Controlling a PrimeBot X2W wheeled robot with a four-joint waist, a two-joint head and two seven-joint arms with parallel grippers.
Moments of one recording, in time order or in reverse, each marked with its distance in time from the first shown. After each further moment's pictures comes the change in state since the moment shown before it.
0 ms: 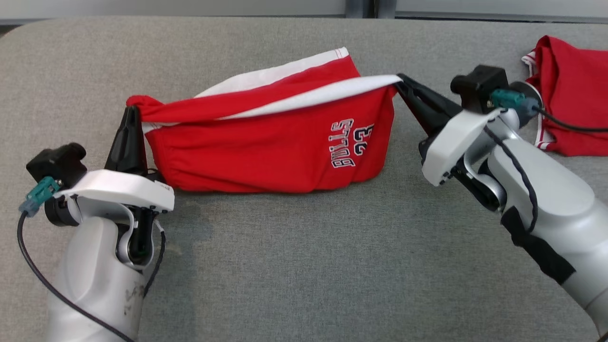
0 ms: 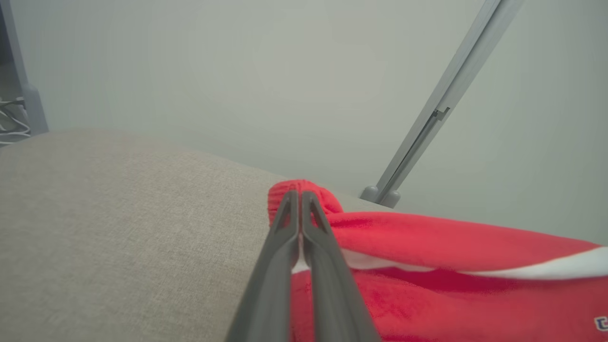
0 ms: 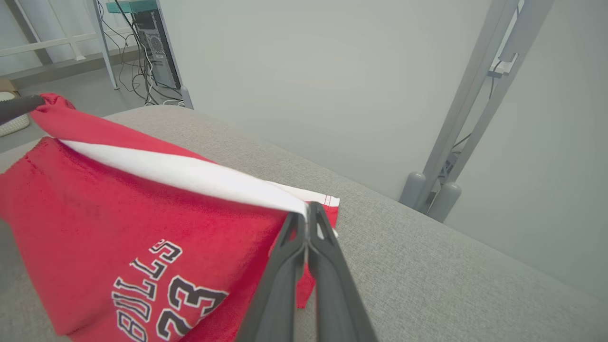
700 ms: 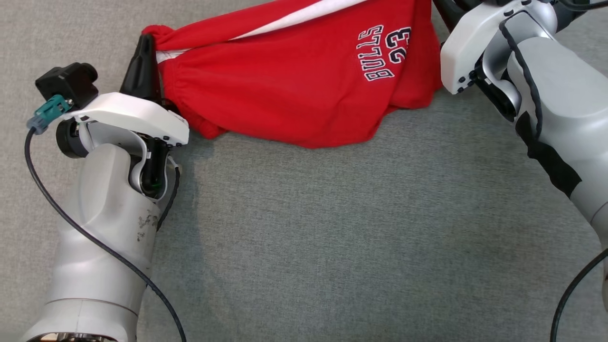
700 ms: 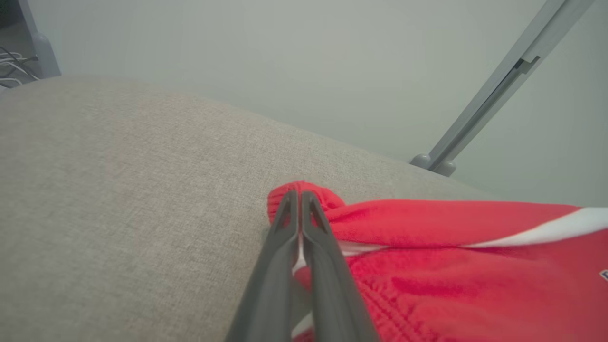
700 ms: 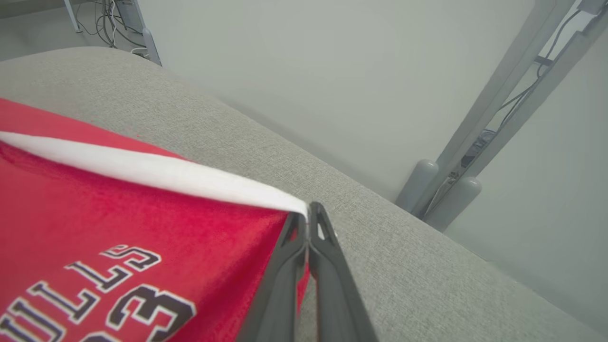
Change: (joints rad) left arm -0.367 -0.047 -0.026 0.351 0.010 -0.048 -0.028; right arm -0.438 0.115 0.251 0.453 0.113 0.000 -0.046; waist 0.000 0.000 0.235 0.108
